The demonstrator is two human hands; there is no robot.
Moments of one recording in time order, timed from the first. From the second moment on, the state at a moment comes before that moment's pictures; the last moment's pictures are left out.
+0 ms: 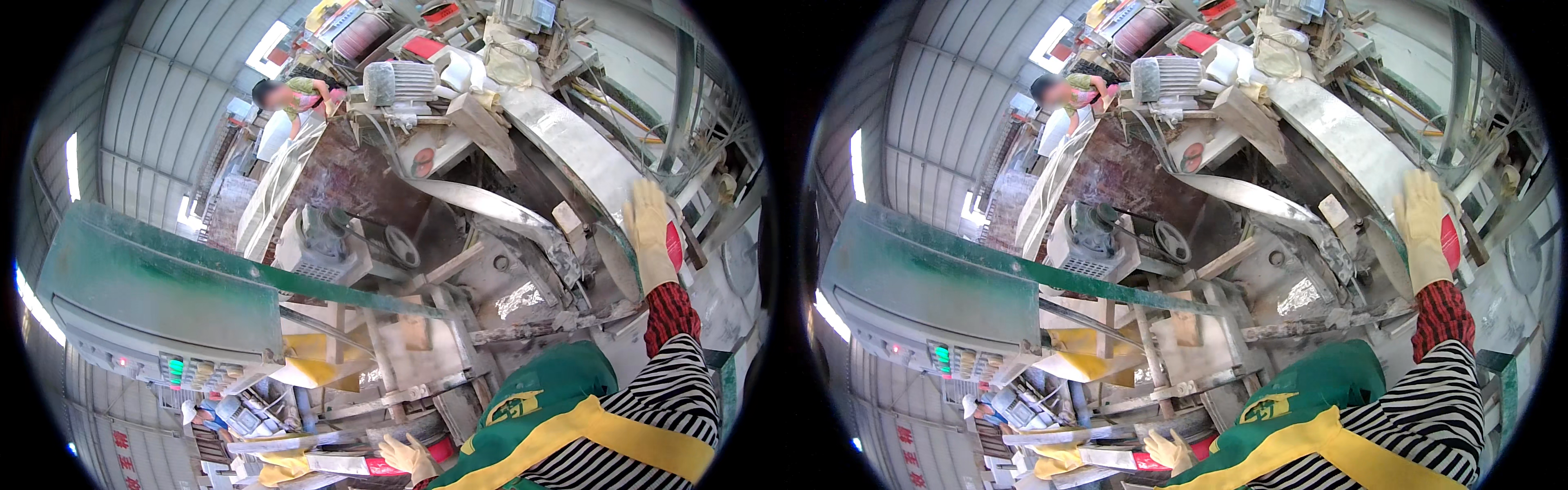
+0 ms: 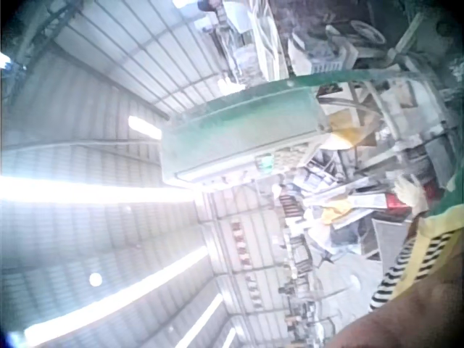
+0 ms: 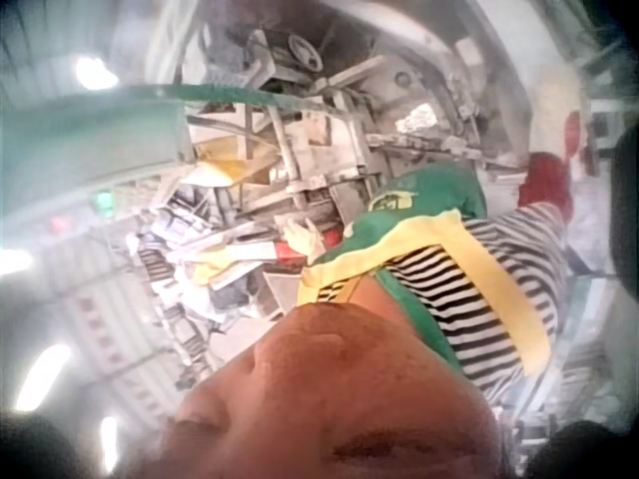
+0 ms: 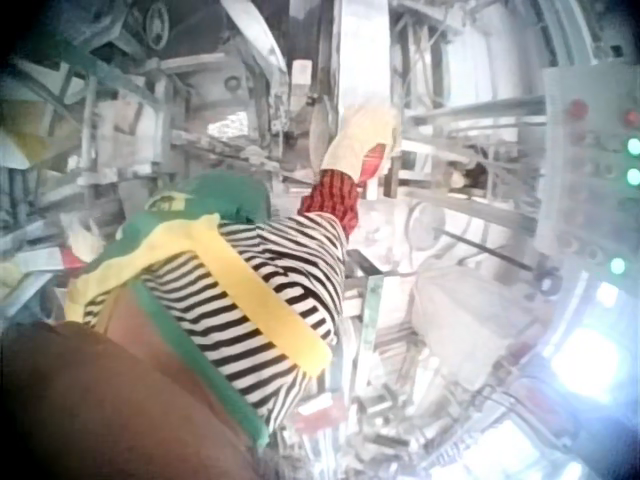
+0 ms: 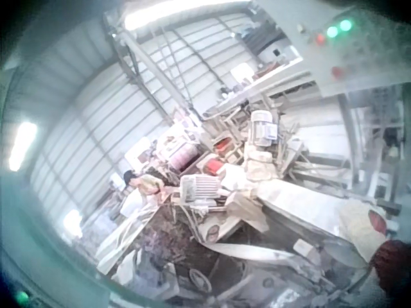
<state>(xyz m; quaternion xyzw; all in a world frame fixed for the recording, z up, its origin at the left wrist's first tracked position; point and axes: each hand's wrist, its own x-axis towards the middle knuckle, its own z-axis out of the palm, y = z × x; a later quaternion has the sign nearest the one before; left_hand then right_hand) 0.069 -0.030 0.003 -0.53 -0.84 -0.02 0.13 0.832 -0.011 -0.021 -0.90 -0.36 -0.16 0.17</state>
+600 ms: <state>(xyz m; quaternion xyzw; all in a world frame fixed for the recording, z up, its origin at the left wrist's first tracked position) 0.065 -0.027 -0.009 -0.35 -0.94 0.06 -0.02 0.837 0.018 -0.024 -0.88 -0.44 -0.10 0.14</state>
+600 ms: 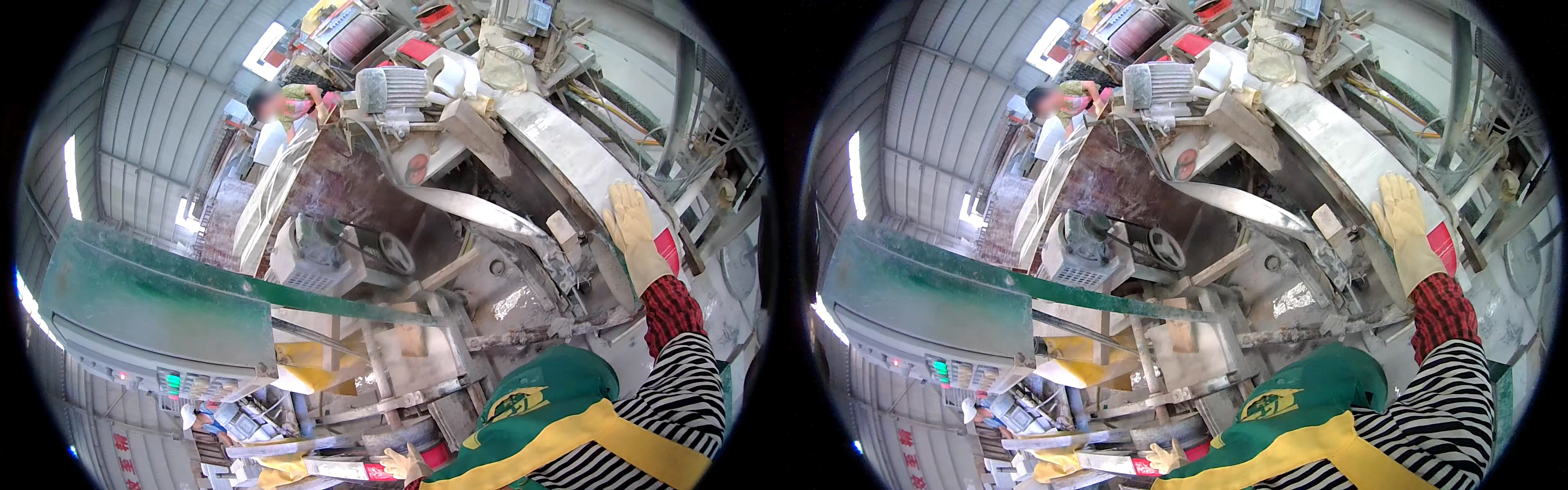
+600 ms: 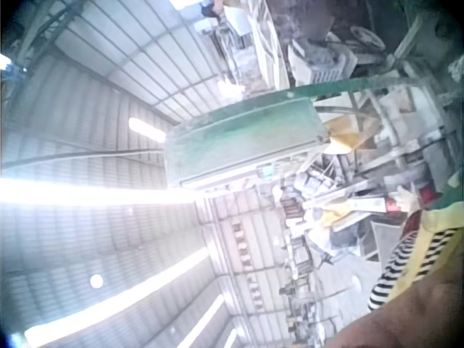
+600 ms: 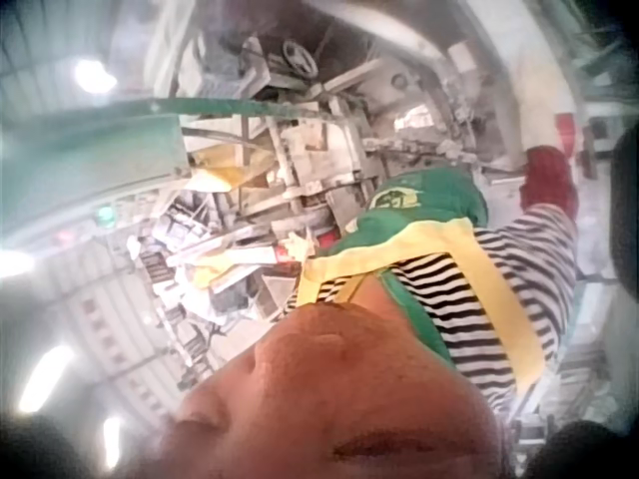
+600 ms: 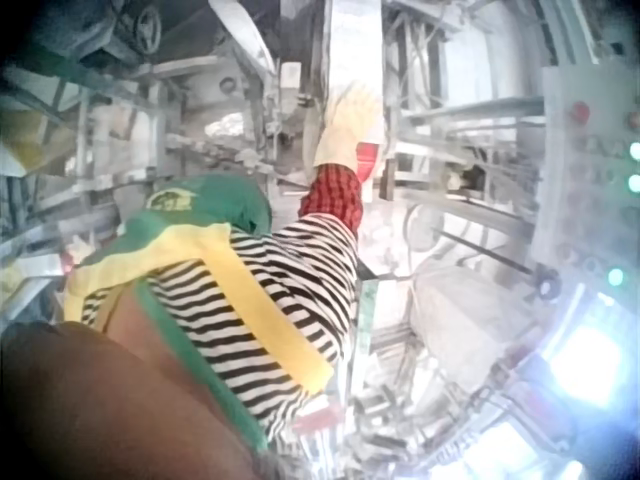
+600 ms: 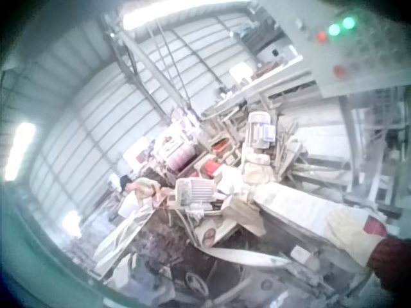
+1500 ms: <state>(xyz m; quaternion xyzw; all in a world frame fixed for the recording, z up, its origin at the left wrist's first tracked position) 0.093 -0.043 -0.010 -0.44 -0.90 -0.03 0.04 0.836 0.029 -0.019 -0.87 -0.43 -0.11 0.18</state>
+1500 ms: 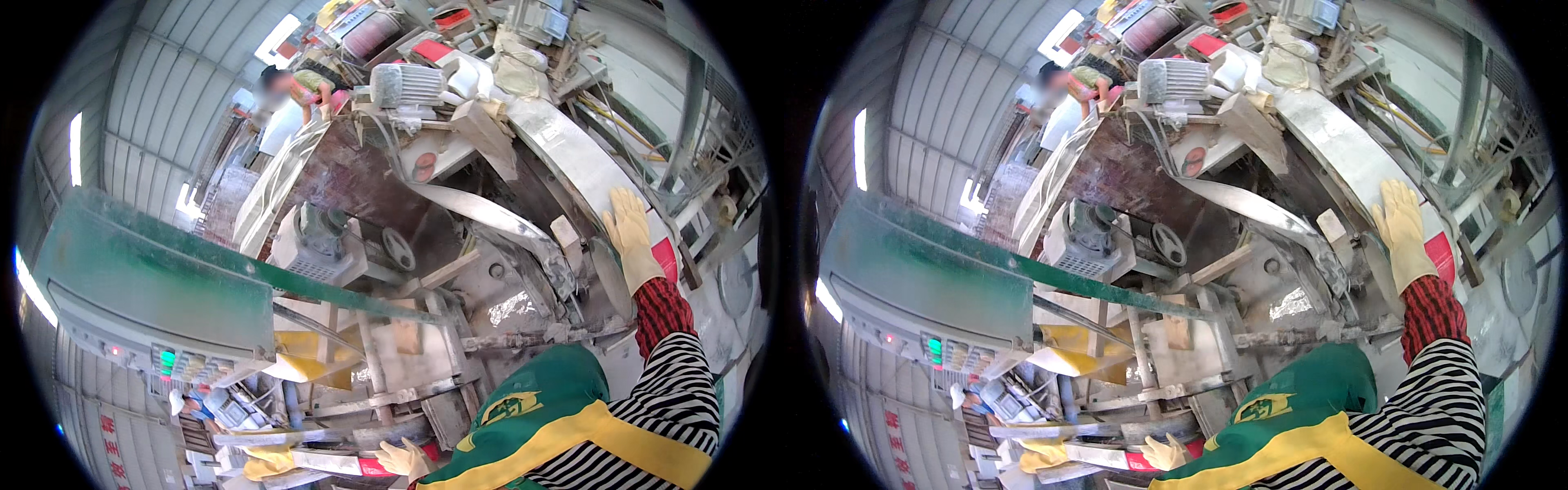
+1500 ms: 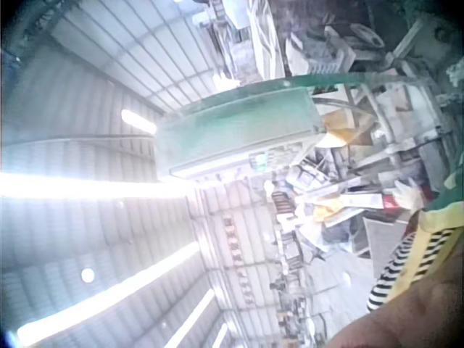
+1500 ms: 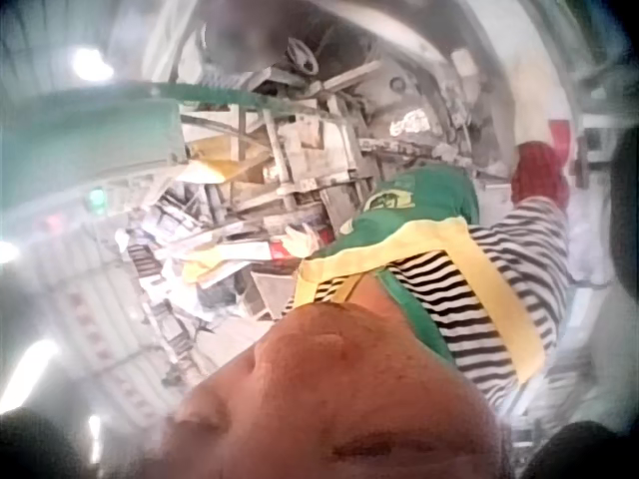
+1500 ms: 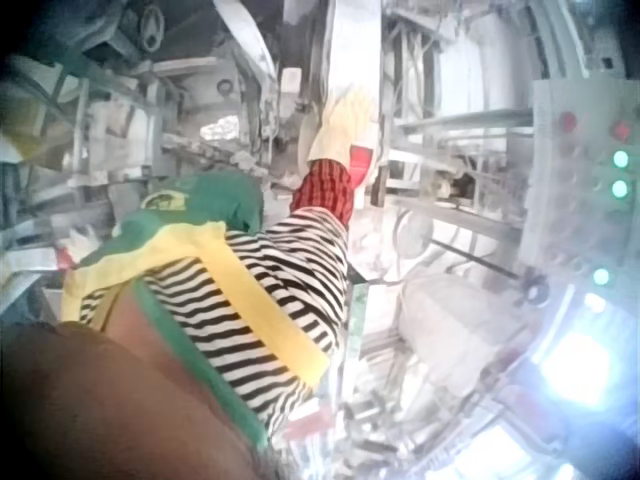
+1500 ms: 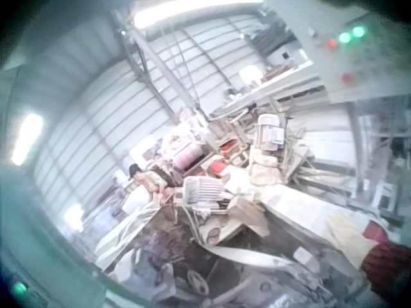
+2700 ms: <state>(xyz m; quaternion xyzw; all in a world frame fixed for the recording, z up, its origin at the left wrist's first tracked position) 0.017 0.005 -0.048 -0.59 -0.58 -0.54 -0.18 0.031 0.072 0.109 -0.20 -0.94 0.27 0.02</state>
